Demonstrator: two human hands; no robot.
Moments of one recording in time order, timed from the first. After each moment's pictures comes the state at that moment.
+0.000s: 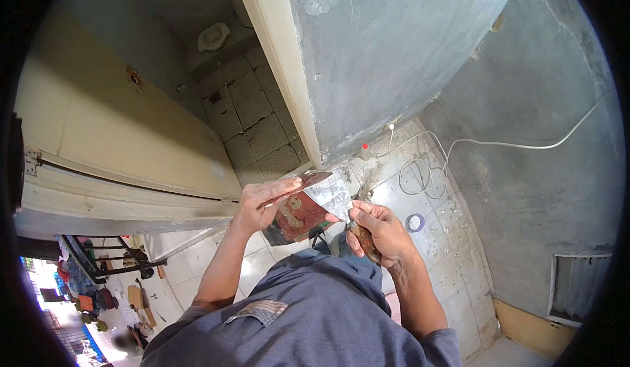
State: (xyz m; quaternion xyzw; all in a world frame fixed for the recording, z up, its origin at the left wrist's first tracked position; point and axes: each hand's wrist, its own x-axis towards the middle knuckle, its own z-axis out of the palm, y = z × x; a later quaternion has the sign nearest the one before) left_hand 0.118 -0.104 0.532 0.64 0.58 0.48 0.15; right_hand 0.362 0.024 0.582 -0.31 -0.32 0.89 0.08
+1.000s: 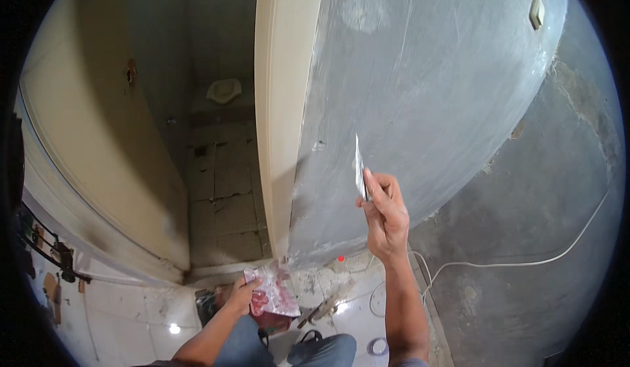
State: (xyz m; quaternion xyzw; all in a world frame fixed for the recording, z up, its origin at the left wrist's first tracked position) left_hand 0.124 -0.065 0.197 -0.05 0.54 0.72 0.43; right_hand 0.230 0.225 0.460 0.04 -0.79 0.40 0.48
